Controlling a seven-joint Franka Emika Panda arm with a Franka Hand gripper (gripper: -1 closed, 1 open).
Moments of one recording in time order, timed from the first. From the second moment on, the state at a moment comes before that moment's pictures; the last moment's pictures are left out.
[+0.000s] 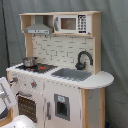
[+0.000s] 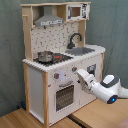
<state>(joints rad) -0.54 -1.46 1.56 -2.40 -0.66 2.78 0.87</state>
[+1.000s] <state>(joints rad) -0.54 -1.47 1.56 -2.45 -0.66 2.78 1.20</state>
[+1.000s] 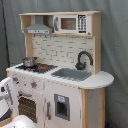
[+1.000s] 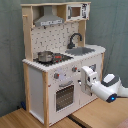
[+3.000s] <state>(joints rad) -0.64 -1.48 1.49 -2.46 -0.72 2.86 1.12</state>
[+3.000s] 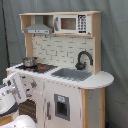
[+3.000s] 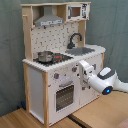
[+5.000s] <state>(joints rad) -0.61 -1.47 1.42 -2.48 -0.73 2.90 0.38</state>
